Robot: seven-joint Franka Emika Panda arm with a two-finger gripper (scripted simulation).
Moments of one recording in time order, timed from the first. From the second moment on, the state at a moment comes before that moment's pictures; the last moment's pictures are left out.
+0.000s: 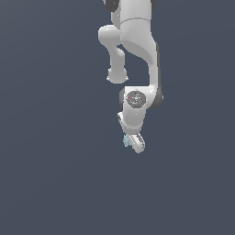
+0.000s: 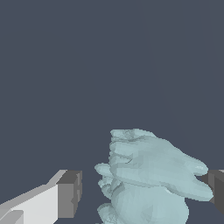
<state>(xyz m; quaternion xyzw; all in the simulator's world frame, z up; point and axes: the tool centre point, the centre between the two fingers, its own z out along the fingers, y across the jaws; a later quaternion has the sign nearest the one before) 0.000 0.063 0.044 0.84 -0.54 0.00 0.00</state>
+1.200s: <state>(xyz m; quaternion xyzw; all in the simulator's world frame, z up) 0.000 0.049 0.067 0.84 -0.54 0.00 0.00</state>
